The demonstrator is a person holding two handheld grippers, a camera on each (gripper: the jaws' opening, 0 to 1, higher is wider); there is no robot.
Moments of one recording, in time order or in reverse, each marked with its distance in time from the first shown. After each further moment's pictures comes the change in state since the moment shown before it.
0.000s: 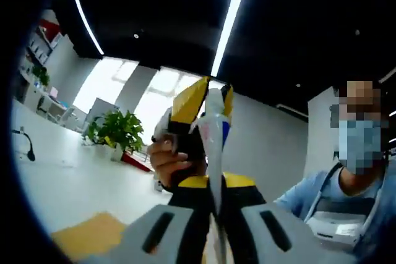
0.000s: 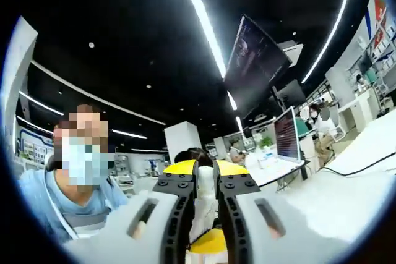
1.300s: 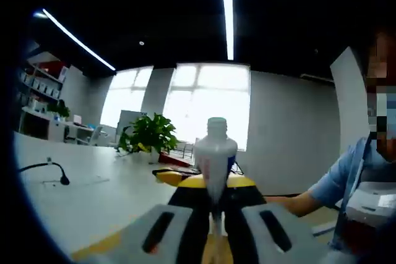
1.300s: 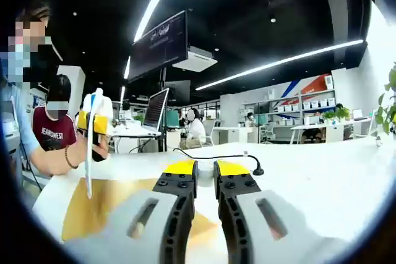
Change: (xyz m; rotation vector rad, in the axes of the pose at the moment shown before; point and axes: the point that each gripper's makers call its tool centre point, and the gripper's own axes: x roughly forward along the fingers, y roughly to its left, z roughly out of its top) left arm -0.006 0.052 -0.002 0.238 0.061 0.313; right arm -0.236 -0.112 -0.027 -0.587 0.277 -0.972
